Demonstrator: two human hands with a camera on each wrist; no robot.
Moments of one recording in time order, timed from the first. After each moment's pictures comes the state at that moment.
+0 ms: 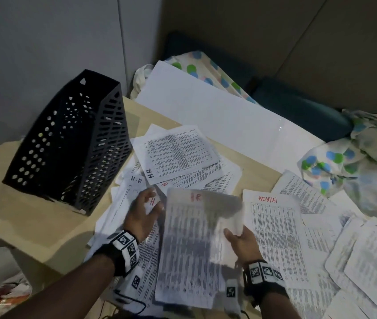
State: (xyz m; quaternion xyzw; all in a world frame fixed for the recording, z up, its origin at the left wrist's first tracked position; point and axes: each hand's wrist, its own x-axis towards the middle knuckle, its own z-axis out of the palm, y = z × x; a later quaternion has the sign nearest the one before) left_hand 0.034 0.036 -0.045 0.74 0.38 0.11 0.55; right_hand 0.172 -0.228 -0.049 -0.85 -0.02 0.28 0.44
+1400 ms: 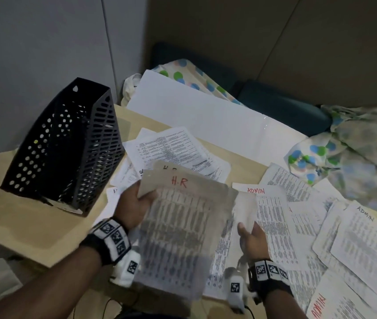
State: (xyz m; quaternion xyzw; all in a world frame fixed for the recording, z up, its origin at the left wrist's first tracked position) left_hand 0.031 0.035 0.023 0.72 0.32 0.16 0.60; right_hand 0.162 -0.270 -0.042 -0.83 0.03 0.17 0.53
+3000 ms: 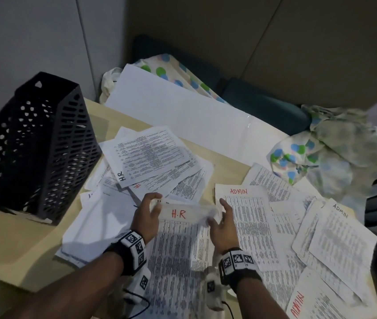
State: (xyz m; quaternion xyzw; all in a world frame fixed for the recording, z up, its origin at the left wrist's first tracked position) left_hand 0.075 -0.028 -0.040 0.73 0.28 0.13 0.60; right_hand 0.171 -0.228 -0.024 -0.84 -0.04 0.18 0.50
